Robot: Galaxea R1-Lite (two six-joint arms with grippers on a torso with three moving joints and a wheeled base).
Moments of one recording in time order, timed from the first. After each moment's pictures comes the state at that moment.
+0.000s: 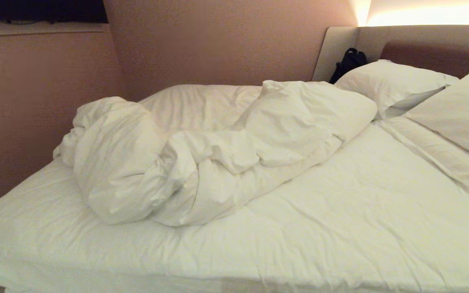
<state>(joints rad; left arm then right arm) 0.00 0.00 -0.03 0.09 0.02 0.02 0.01 0.00 0.00 -0.02 -0.01 0.02</state>
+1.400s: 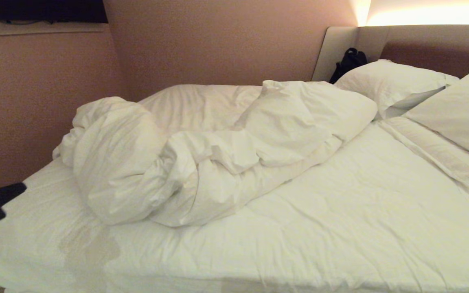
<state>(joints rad) 0.00 1.00 -0.64 -0.09 0.00 -0.51 0.01 0.00 0.00 -0.02 -0.01 0.02</state>
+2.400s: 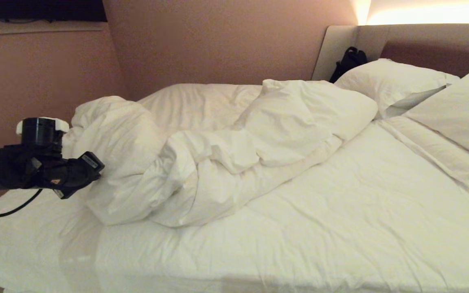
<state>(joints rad) 0.15 1.90 -1.13 -0.14 -0.04 -0.69 0.01 0.00 0.00 -0.02 -0.01 0.02</state>
